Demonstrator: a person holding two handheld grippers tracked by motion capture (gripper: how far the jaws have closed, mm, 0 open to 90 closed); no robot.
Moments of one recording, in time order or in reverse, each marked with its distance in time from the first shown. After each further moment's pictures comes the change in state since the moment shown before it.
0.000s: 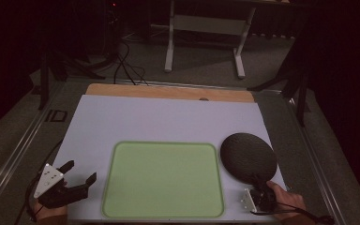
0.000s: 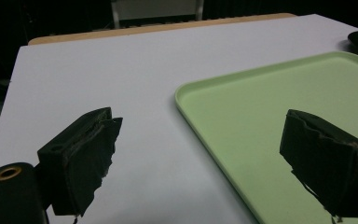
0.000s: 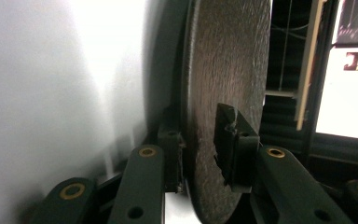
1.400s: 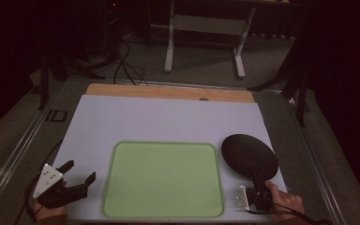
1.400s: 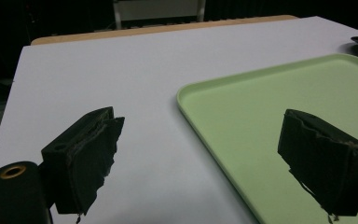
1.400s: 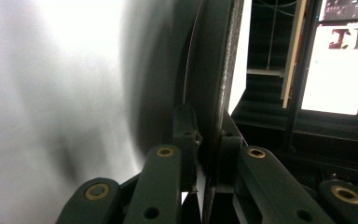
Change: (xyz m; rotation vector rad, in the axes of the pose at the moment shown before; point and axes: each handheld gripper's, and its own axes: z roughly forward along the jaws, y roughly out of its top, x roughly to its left) left arm 0.001 0.000 -0.001 -0.006 0.007 -0.009; right arm -0.013 0.022 -0.015 0.098 -0.046 0.036
